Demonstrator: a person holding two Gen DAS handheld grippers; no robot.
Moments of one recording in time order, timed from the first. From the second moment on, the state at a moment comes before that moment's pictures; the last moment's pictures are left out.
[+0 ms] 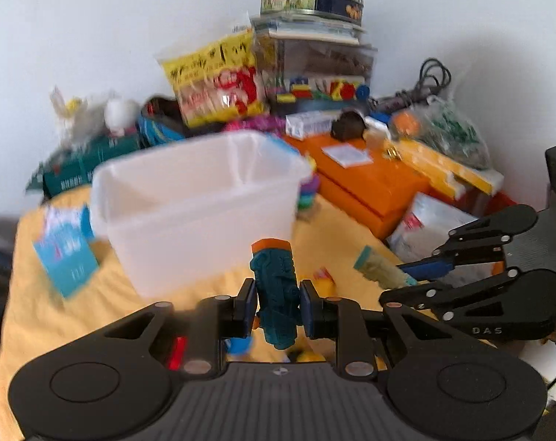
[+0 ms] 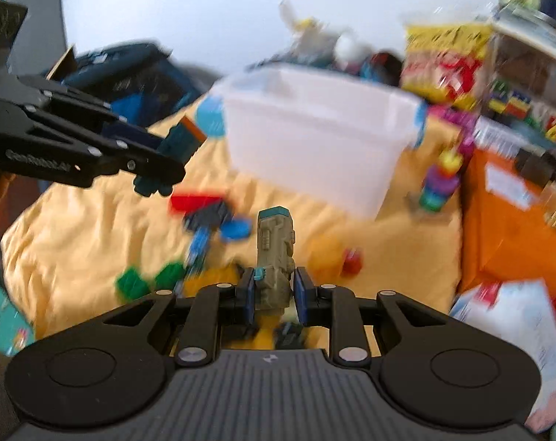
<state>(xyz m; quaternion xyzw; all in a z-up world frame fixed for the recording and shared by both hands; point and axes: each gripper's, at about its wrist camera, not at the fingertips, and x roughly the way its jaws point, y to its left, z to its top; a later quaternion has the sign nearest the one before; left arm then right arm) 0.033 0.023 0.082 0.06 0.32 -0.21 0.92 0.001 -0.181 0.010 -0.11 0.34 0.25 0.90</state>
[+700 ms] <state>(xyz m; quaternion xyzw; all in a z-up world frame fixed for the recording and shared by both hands) 0.196 0.045 0.122 0.07 0.24 -0.12 0.96 0.154 -0.157 0.076 -0.06 0.26 0.16 0.95</state>
